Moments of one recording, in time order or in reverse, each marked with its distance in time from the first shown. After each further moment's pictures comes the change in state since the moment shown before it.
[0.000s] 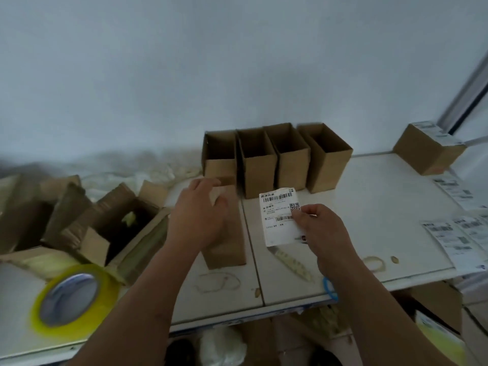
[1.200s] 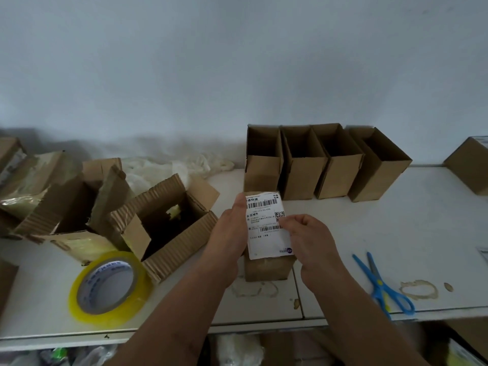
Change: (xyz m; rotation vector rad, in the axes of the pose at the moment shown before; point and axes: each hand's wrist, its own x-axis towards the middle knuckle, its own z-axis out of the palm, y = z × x) left_hand -0.015 -0.022 0.000 -0.943 -0.213 -0.646; right_hand -0.026 -0.022 0.102 0.067 -0.121 0.161
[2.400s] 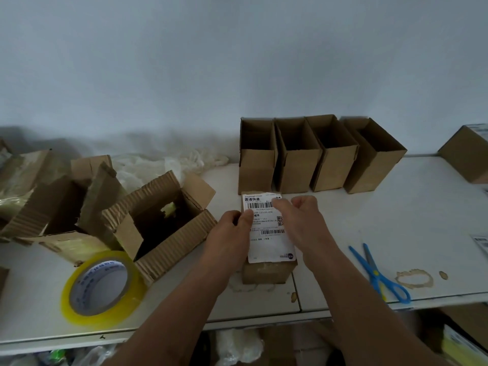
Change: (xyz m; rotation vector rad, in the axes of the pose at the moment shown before) left_hand -0.006 -0.016 -0.007 0.328 -0.047 0.116; right_hand 0.021 -0.004 -0.002 -0.320 0.016 -0.057
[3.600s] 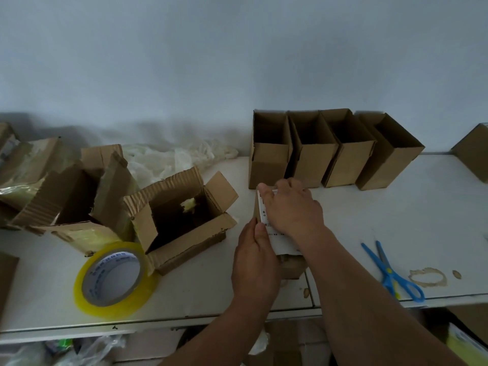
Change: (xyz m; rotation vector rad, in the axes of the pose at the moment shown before) left_hand -0.004 -0.055 0.045 -0.131 0.192 0.140; right_hand 0.024 -0.013 0.038 -0.889 -0.041 -0.326
